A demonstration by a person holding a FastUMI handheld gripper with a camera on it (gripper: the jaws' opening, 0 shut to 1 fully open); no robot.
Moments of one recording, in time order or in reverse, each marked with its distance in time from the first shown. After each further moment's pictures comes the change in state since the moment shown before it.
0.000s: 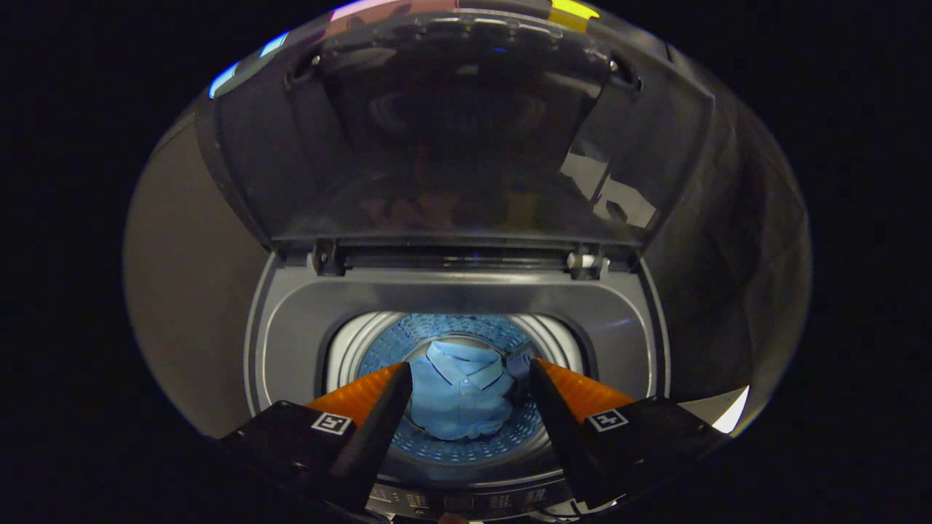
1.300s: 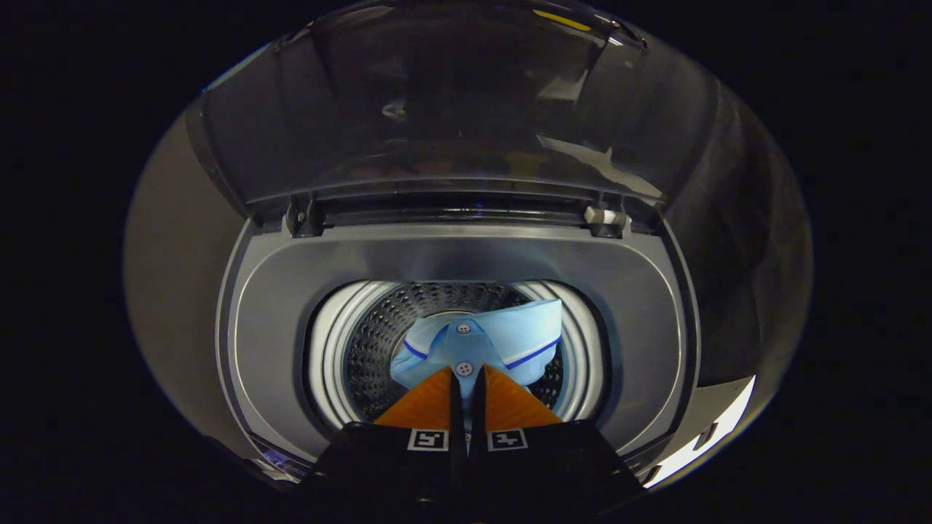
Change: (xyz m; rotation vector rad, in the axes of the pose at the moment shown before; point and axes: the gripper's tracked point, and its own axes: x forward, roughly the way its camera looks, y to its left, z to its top) arm 0.038 0.004 -0.054 0.000 0.140 0.003
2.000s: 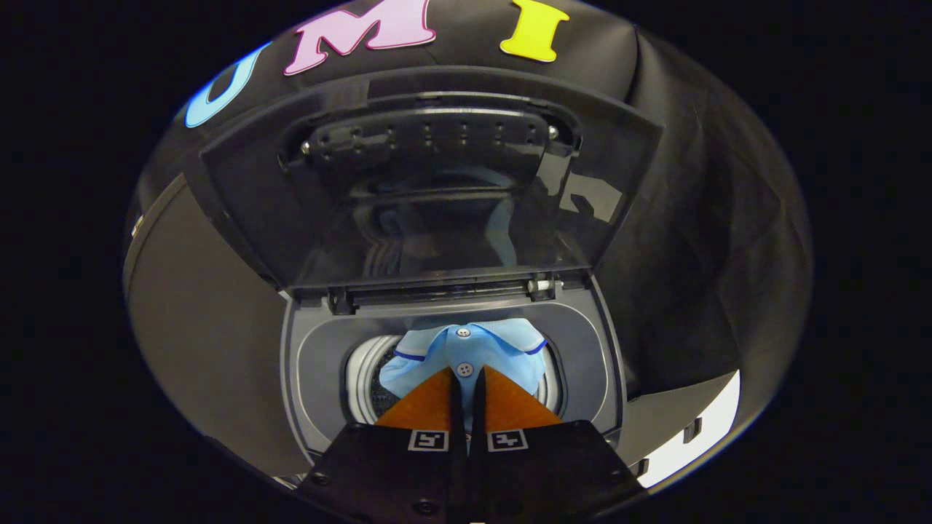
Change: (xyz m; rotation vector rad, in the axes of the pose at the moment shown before) arm -0.081 -0.014 0.063 0.091 -0.128 -0.061
